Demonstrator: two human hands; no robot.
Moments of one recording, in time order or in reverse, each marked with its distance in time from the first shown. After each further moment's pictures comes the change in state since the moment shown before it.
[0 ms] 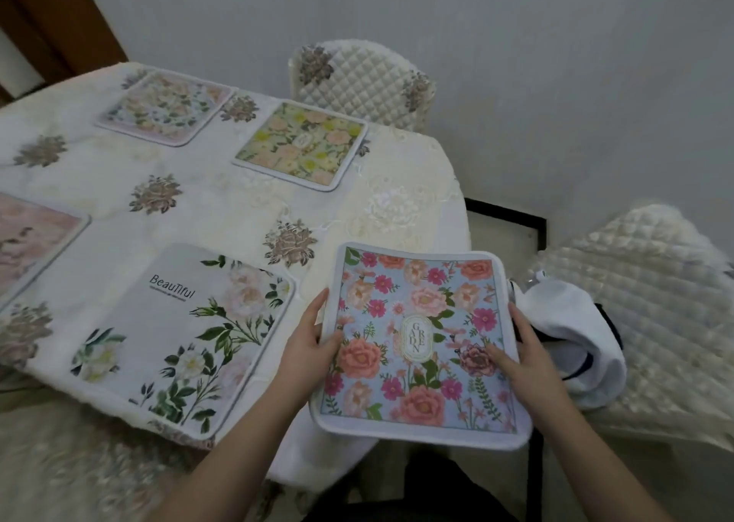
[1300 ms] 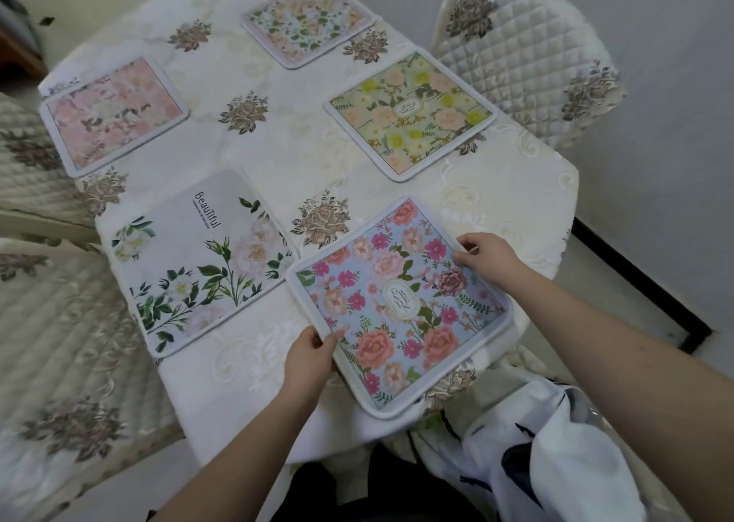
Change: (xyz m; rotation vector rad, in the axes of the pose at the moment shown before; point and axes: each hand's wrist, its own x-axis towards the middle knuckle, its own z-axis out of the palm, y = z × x) left_hand 0.074 -0.015 0.116 -0.253 0.793 -0.484; right_hand 0.389 -0.071 0.078 -0.804 -0.740 -0.317
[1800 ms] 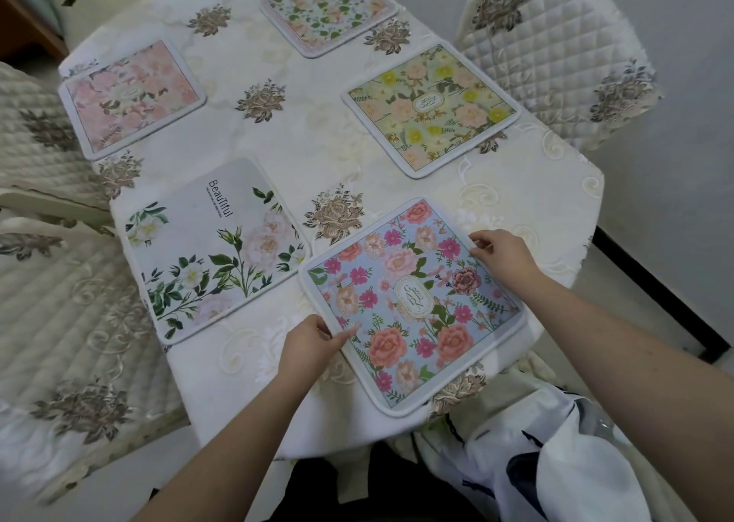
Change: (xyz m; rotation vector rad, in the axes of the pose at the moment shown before) left_hand 0.020 0.010 -0.015 0.587 0.015 0.104; right_hand 0.017 0.009 0.008 -0.133 0.109 -0.045
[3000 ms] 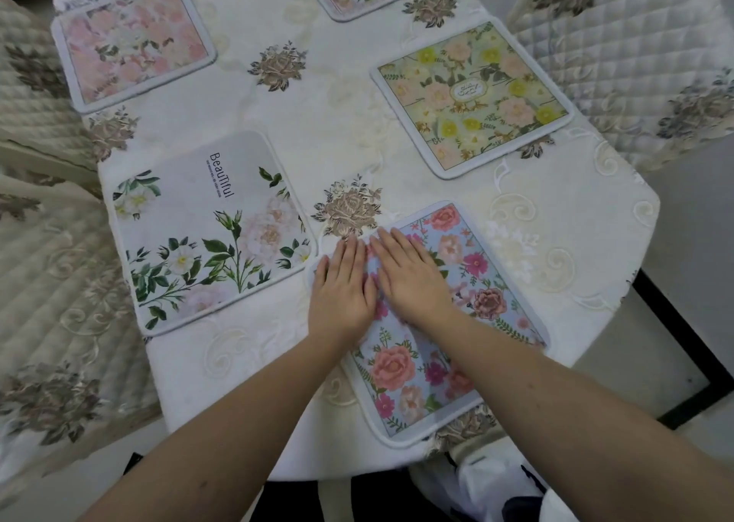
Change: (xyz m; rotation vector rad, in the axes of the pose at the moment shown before) left_hand 0.077 0.042 0.039 0.436 0.359 0.507; right_hand 0.008 -0.105 0.119 -0.478 -0.096 -0.507
